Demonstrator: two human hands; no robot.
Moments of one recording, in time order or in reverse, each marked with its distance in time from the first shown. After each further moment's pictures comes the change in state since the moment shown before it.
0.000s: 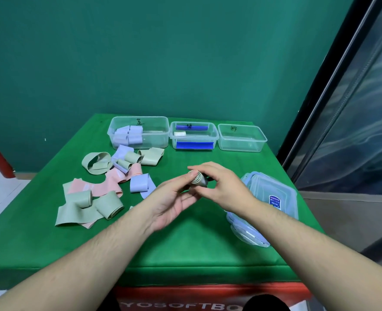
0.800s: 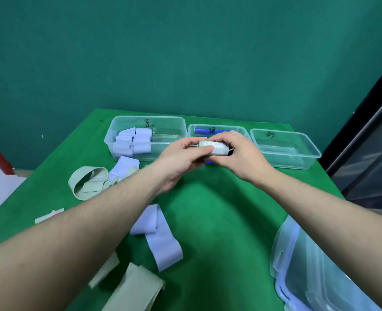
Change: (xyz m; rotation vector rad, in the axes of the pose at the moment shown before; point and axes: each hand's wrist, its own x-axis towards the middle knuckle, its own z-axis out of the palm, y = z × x) left_hand 0.177 0.101 -0.060 0.472 0.147 0.219; right_hand 0.185 0.095 0.012 -0.027 0.026 0.091
